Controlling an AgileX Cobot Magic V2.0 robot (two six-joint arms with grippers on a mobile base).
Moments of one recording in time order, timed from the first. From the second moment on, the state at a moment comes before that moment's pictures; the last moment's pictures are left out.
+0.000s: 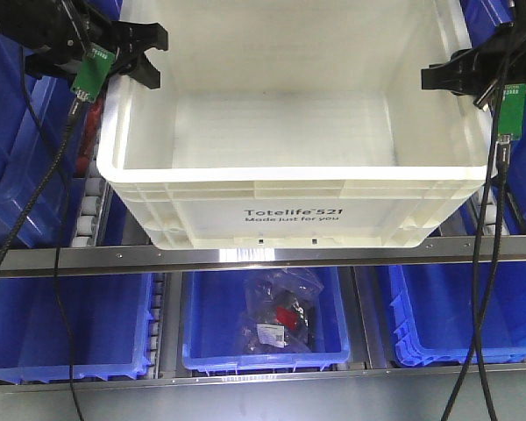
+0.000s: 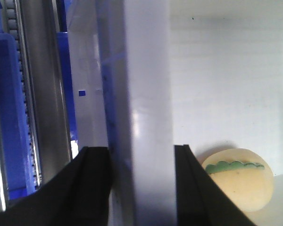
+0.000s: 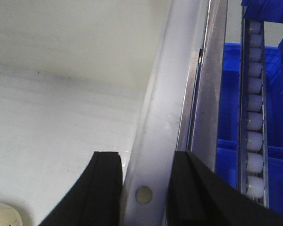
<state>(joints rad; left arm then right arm) -0.23 1.76 -1.68 -0.29 0.95 -0.14 0.05 1.49 -1.17 0.50 0.38 -0.56</state>
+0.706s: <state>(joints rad) -0.23 1.86 -1.68 -0.36 0.77 -0.09 0.06 1.63 -1.18 0.58 0.18 -0.63</state>
